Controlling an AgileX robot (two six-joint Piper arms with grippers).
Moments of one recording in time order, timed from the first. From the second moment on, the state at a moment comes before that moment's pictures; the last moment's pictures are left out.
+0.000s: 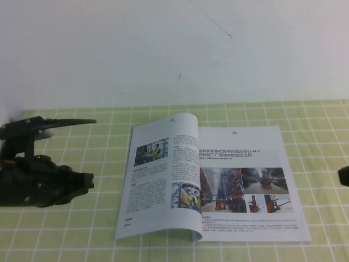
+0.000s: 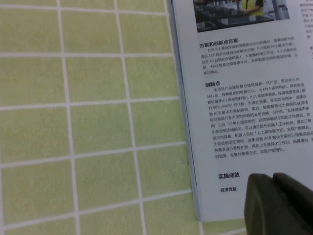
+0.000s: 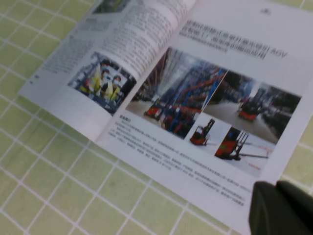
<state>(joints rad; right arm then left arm) -0.03 1.13 -0.74 0.81 0.83 -0.95 -0.10 1.29 -0.73 -0.70 0.54 0.42</state>
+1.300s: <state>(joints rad) 0.20 1.80 -0.77 0.86 0.43 -1.00 -0.27 1.81 -0.87 -0.81 0.17 0.64</state>
